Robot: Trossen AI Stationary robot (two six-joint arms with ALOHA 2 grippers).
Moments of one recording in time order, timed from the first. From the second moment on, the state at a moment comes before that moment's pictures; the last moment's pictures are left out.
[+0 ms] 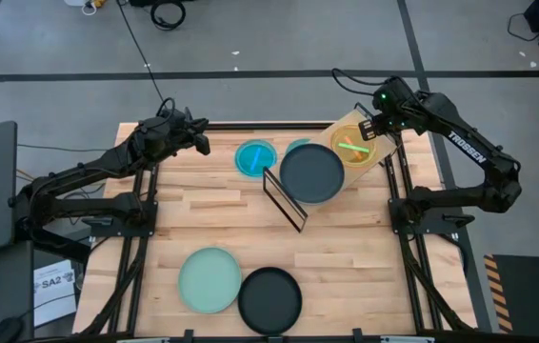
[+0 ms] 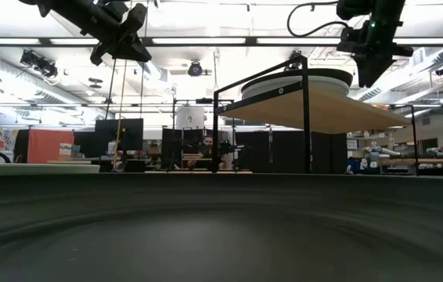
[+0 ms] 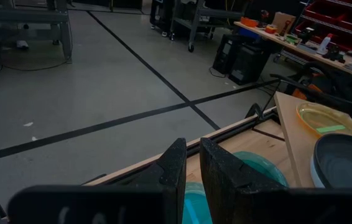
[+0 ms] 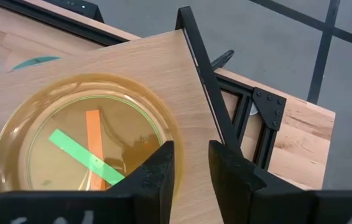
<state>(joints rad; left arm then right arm) 0.49 0.89 0.76 -0.11 -0.38 -0.33 -0.84 1.12 1.26 -1.21 0.27 0.31</state>
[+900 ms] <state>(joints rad) 0.28 0.89 0.76 -0.46 0.05 -0.26 -0.53 1.08 1.26 -1.21 0.27 0.42</state>
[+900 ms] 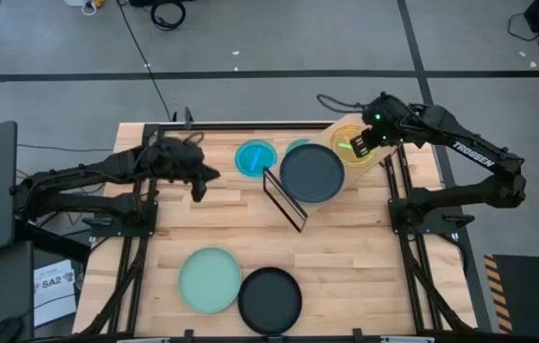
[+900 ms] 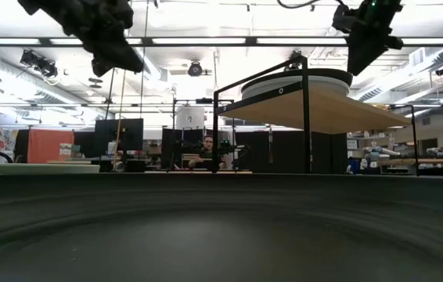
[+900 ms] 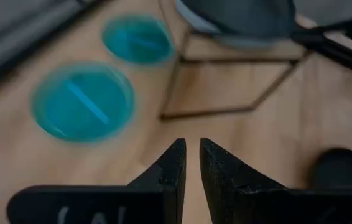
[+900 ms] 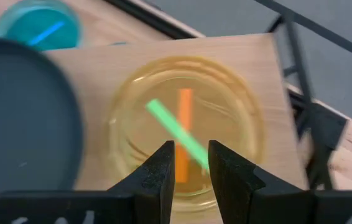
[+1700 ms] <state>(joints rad) -0.20 1.03 0.76 -0.74 0.01 -0.68 -0.08 1.08 1.26 -1.10 0.27 0.48</state>
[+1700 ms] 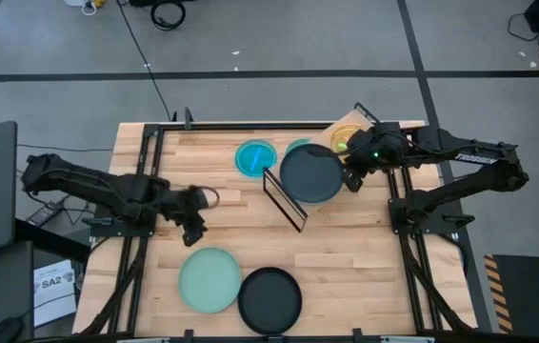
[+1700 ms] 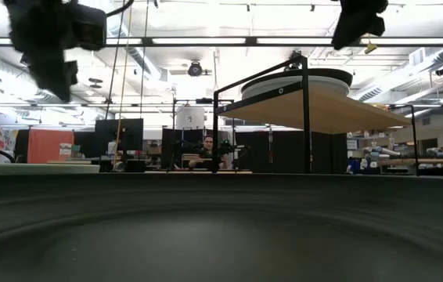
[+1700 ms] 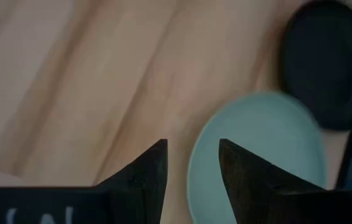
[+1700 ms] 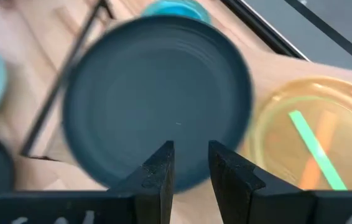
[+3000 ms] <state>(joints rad) -0.37 1.48 0.76 -0.64 0.01 -0.67 0.24 1.08 0.93 -0.47 0.37 0.42</state>
